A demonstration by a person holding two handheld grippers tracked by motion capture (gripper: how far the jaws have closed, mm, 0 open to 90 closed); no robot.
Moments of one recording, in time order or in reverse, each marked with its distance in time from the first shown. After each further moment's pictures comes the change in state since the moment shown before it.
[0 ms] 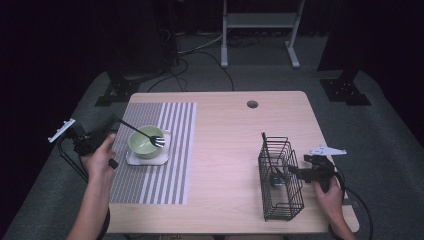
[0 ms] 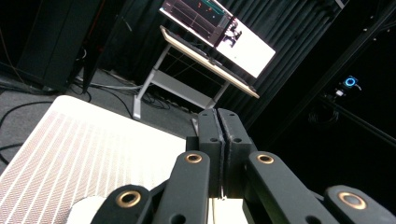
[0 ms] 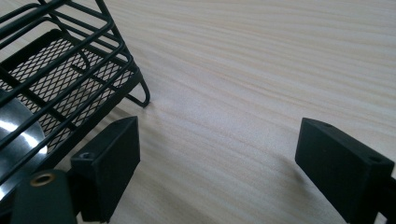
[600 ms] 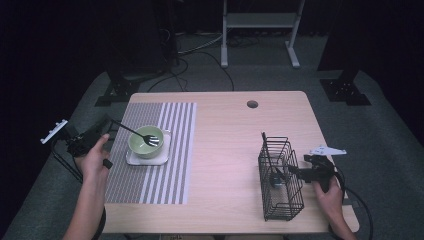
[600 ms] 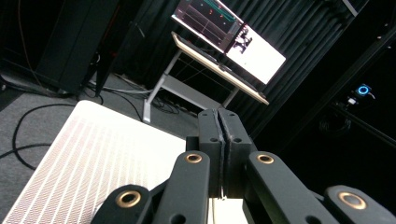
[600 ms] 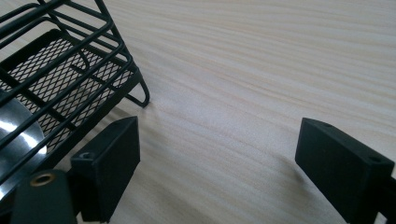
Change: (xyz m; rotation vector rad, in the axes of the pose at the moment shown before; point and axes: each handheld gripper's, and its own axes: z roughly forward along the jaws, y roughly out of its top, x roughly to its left) left arm 0.013 0.007 -0.008 -0.023 0.044 -0.014; right arm 0.000 0.000 0.000 0.000 -0.001 0.000
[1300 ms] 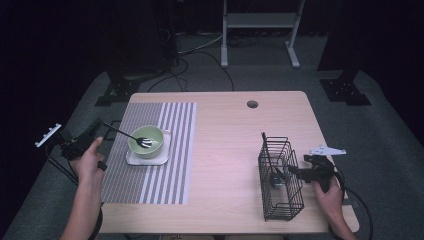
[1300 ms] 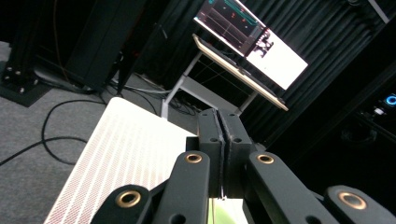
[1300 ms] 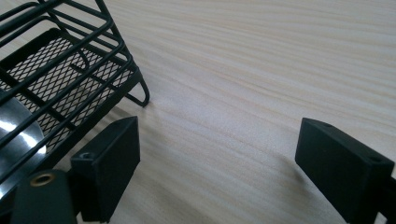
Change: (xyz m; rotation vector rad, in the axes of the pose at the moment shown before) left arm 0.026 -0.001 -0.007 -0.009 0.087 -0.028; right arm 0.000 0.000 0.000 0.003 -0.001 -0.005
